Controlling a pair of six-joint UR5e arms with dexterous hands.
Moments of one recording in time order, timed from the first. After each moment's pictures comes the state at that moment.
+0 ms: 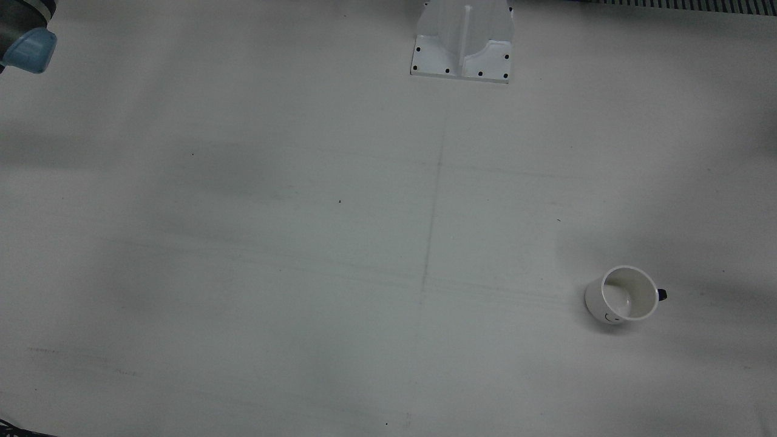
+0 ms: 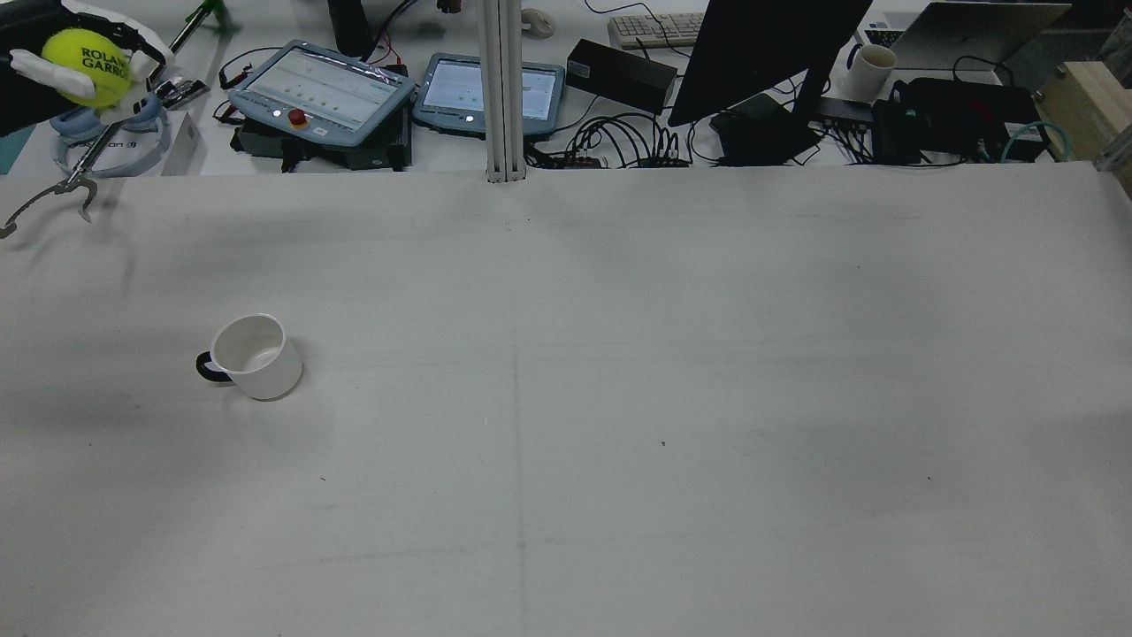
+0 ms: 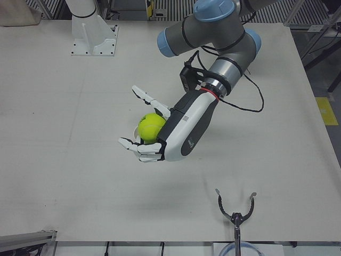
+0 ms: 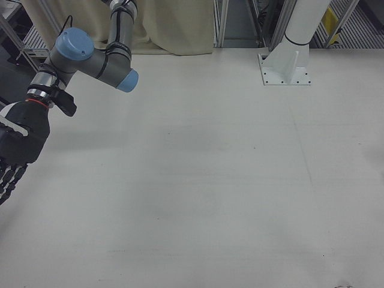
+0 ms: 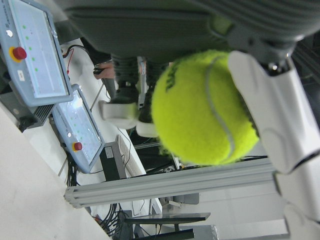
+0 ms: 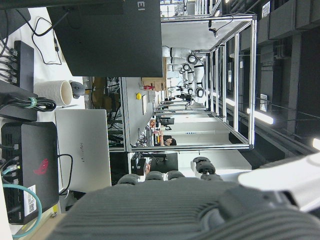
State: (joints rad) left arm -1.25 -2.02 -1.72 0.30 1.84 0.26; right arm 1.49 -1.45 1.48 -3.32 -1.41 0.08
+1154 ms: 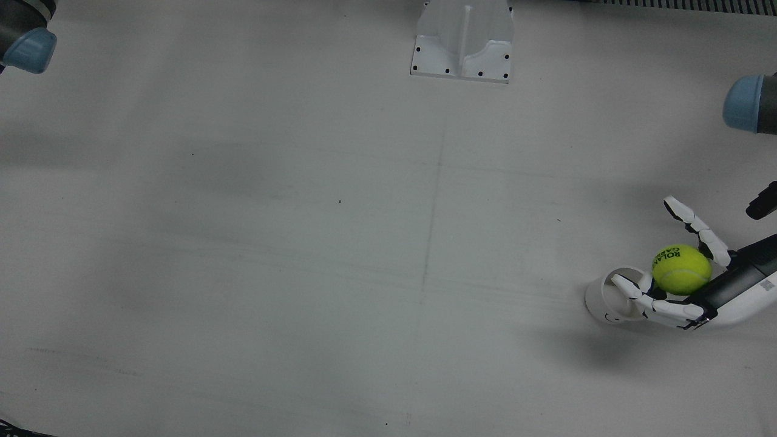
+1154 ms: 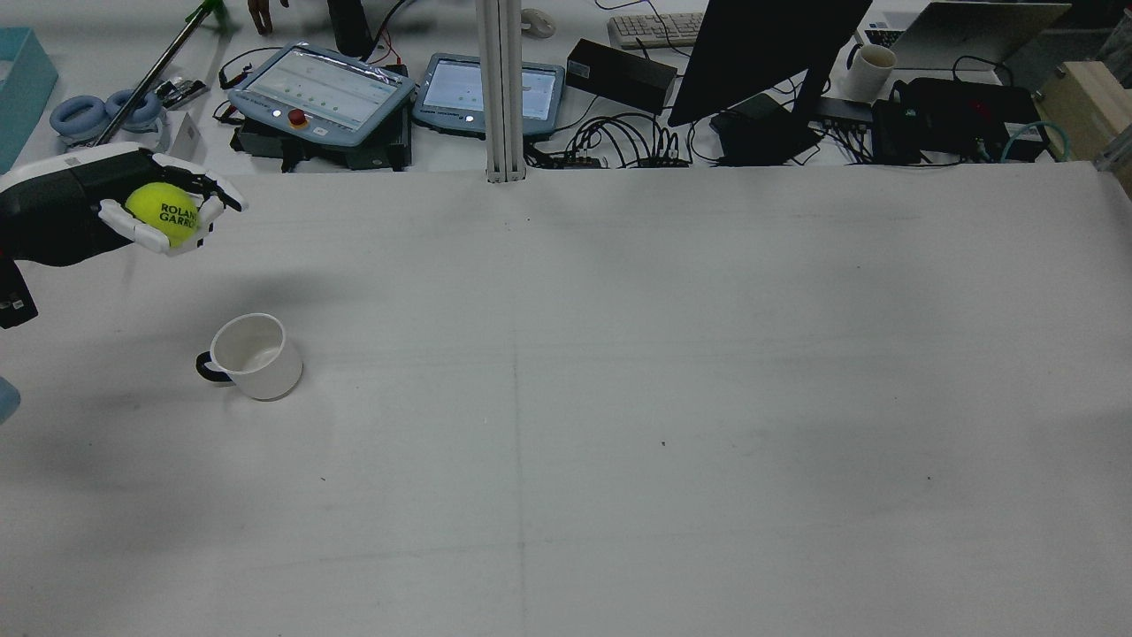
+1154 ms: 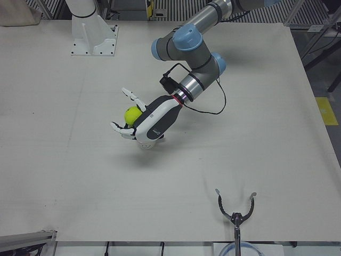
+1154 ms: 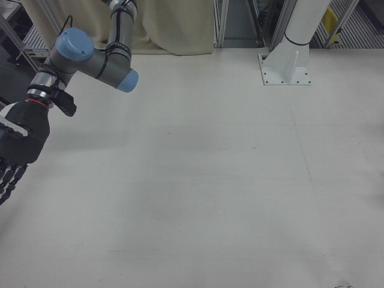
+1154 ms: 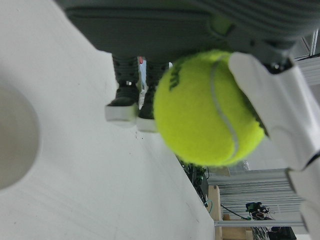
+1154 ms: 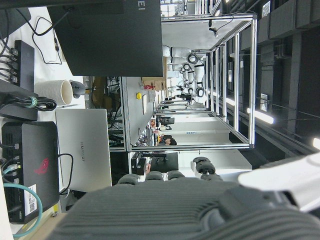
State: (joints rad) left arm -1.00 -1.87 -1.76 0.19 1.84 0.35; right arm 1.49 -1.45 1.48 -3.32 -1.41 0.08
